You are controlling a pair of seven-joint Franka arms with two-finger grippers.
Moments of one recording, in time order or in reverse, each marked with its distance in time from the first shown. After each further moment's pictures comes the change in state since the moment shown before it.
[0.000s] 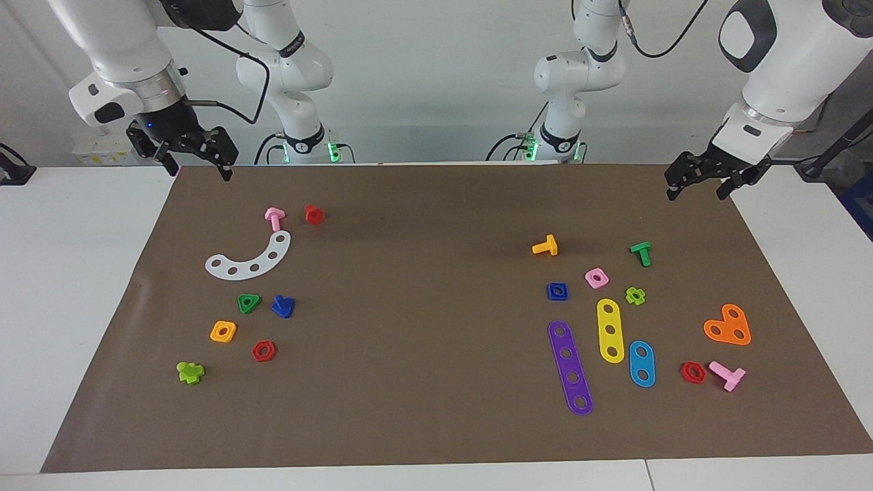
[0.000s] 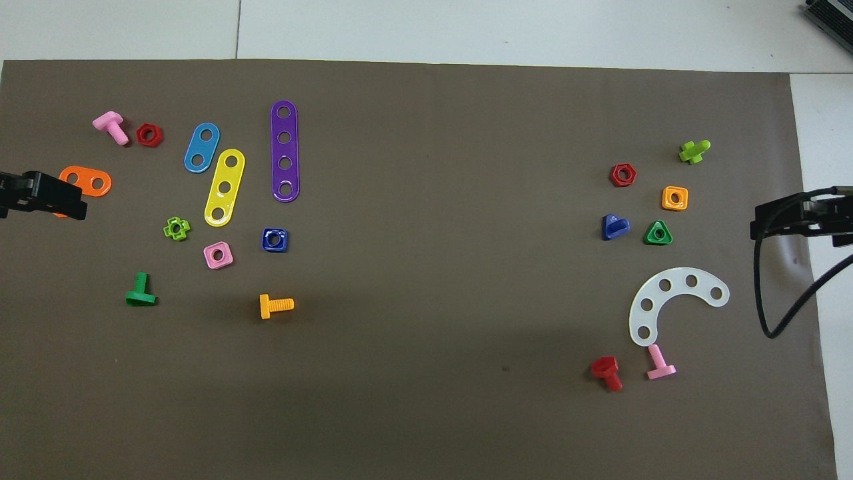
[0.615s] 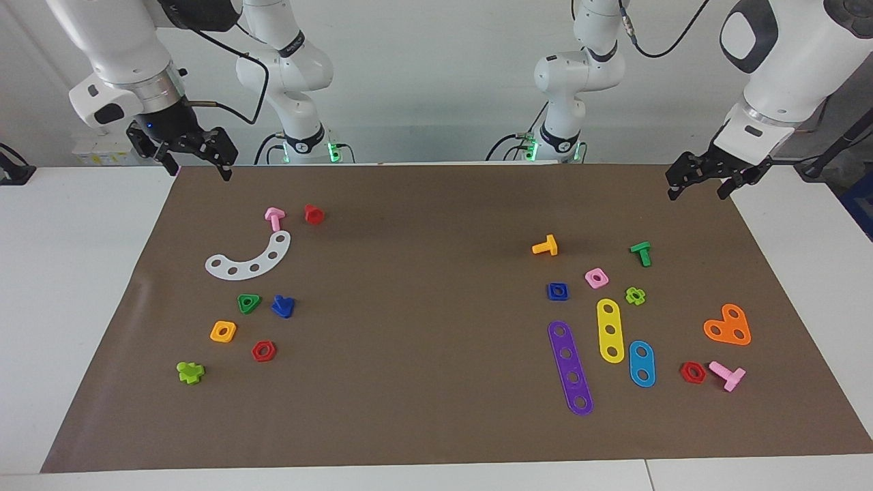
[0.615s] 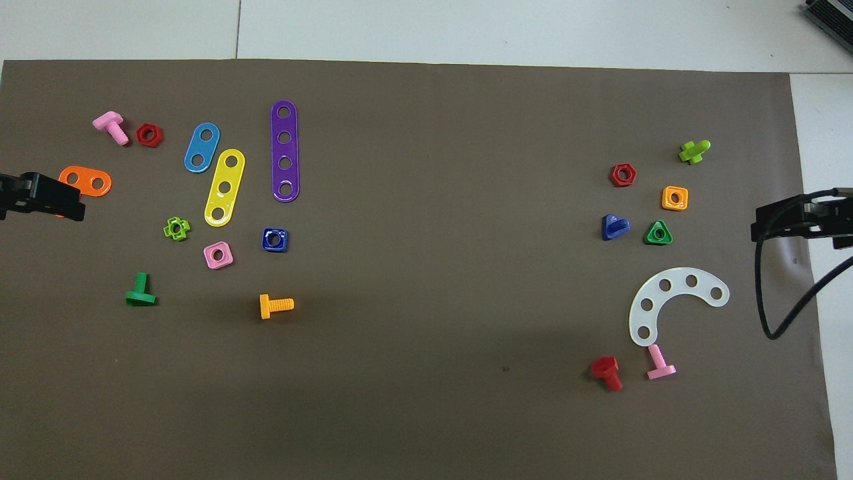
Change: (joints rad) left arm 0.001 -0.002 0.003 -0.006 0.000 0.000 0.000; right arm -0.001 -0.003 -0.003 -0.005 0.000 -0.001 0.000
